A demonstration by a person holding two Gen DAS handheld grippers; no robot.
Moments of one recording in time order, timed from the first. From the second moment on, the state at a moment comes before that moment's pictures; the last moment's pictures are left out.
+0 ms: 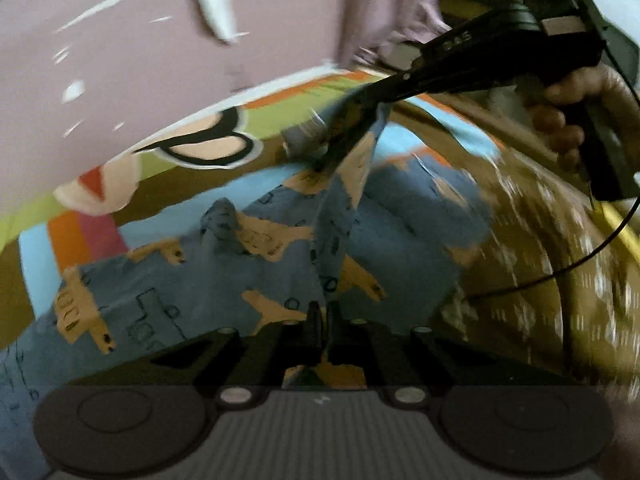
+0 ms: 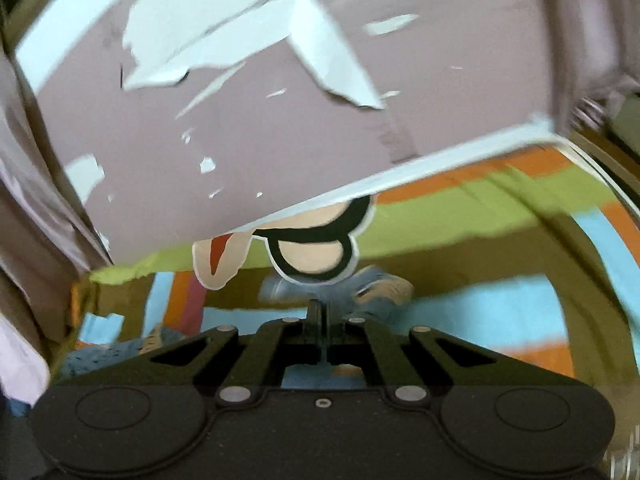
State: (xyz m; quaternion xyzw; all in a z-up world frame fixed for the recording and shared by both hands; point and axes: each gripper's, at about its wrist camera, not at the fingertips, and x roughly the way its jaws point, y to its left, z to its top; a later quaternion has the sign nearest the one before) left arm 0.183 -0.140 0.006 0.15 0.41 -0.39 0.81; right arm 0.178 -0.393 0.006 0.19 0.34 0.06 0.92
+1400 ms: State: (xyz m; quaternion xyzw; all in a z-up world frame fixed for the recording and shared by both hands) left arm 0.156 -0.160 -0.022 0.26 0.41 -0.43 0.76; right arm 0.100 -0.378 -0.050 -0.07 0.32 0.04 0.94
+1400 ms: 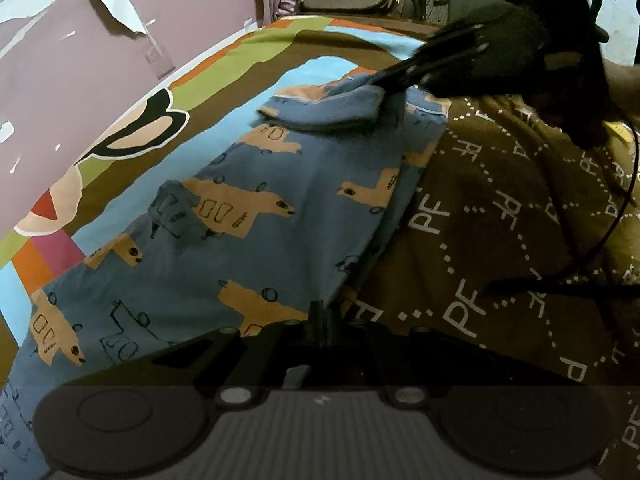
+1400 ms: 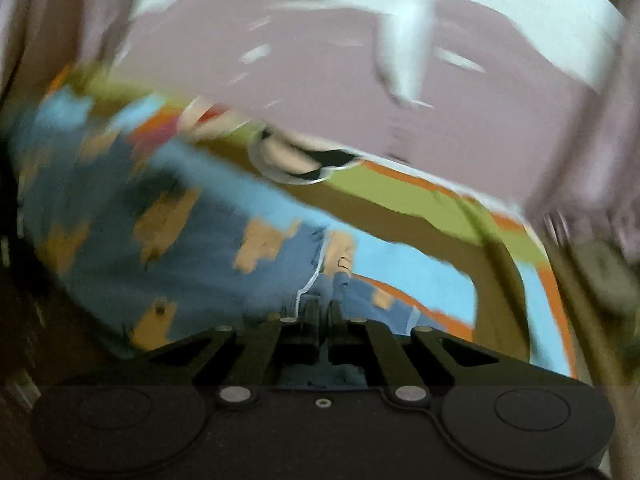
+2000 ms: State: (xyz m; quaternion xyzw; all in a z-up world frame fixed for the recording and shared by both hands) left arm 0.180 -0.170 -0.006 0.20 0.42 -0.48 0.75; right arm 0.052 -0.432 -0.067 0.04 0.35 -0.04 0.93
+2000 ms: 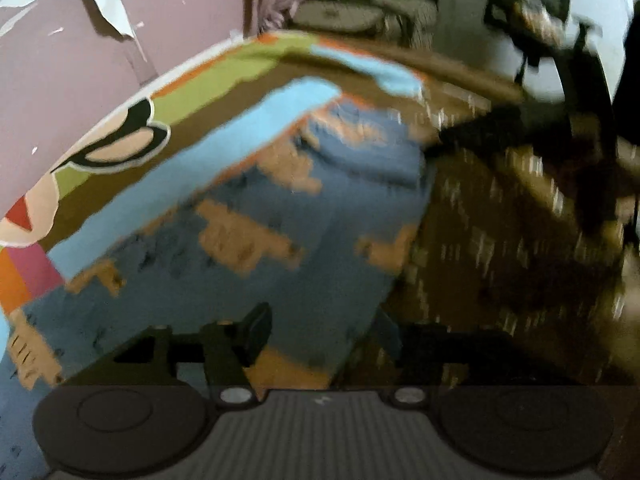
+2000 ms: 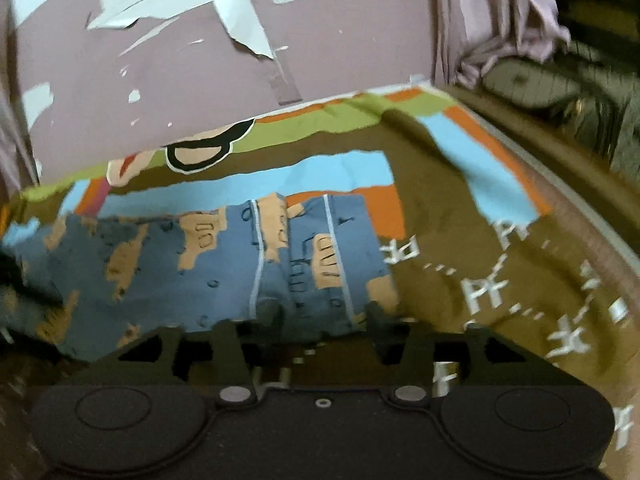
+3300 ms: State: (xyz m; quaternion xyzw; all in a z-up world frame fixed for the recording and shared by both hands) left arm 0.291 -0.344 -0.018 -0.03 0.49 -0.42 0.77; right arm 0.057 -0.481 -0.087 0.15 0.33 -0.04 0.93
